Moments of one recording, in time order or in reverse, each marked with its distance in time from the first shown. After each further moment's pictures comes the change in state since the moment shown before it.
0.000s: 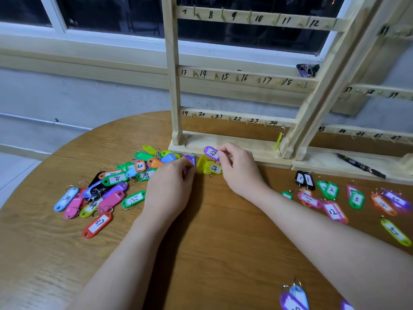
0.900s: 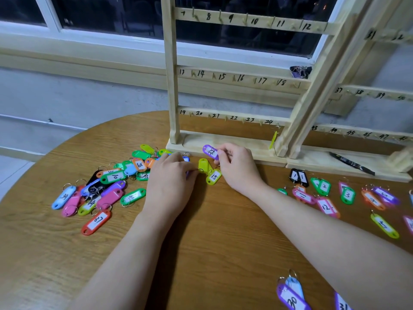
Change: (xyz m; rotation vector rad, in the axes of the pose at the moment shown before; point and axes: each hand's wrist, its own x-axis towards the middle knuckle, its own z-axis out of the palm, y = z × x) left_hand 0.000 0.001 0.000 0.142 0.096 0.251; right_hand -0.002 -0.013 -0.007 0.054 0.017 0.104
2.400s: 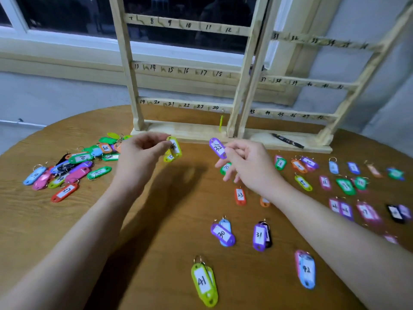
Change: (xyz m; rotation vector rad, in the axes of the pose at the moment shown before) left_hand -0.021 0.082 -0.055 -0.955 -0.003 -0.457; right_hand -0.114 -0.023 -0.137 0.207 -0.082 0.165
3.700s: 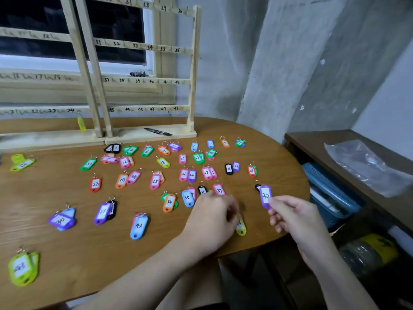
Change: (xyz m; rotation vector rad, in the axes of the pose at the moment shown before) left_hand -0.274 0.043 0.318 0.555 -0.798 0.544; right_hand -0.307 0.109 -0.264 0.199 0.692 0.379
